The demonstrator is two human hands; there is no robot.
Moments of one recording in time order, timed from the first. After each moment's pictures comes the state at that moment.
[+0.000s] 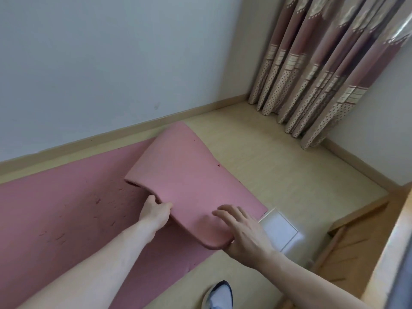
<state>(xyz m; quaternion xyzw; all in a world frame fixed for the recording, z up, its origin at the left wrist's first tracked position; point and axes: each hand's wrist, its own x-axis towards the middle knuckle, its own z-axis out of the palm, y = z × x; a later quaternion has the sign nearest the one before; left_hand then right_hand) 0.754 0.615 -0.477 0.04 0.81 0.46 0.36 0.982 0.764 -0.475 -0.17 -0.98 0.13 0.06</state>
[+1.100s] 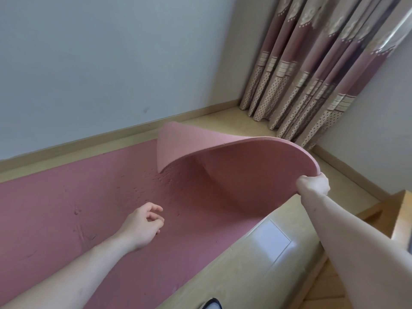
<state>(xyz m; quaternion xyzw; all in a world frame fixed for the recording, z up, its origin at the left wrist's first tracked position) 0.737 0.613 -0.482 0.23 0.82 0.36 0.37 0.987 0.970 -0.407 -0.75 -0.52 0.28 0.31</state>
